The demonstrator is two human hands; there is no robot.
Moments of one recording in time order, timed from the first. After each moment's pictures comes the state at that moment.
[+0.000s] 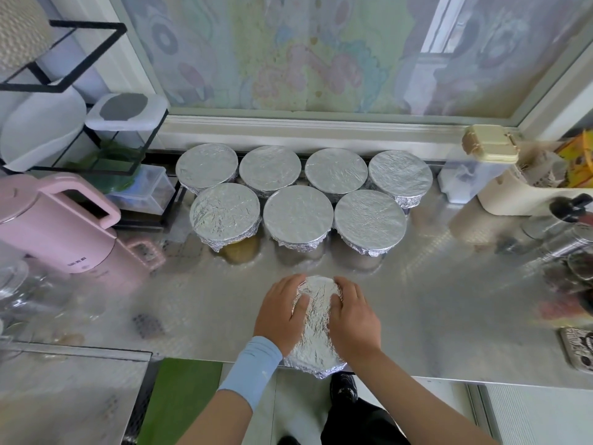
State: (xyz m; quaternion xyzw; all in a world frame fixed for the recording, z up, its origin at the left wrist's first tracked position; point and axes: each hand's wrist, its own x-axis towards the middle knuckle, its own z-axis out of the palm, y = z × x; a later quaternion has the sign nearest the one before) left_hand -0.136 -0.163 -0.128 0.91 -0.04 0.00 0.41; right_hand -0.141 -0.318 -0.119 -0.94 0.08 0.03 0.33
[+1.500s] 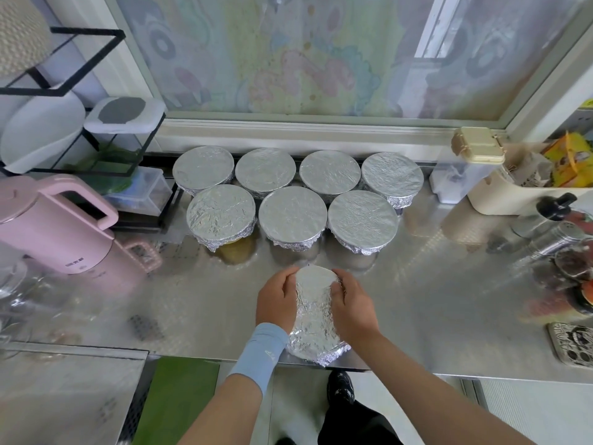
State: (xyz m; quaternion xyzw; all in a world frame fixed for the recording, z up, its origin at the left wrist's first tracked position) left_hand -0.123 -0.182 -0.111 0.86 0.15 0.01 0.49; right_hand -0.126 -0.334 -0.114 -0.90 0.07 0.06 0.43
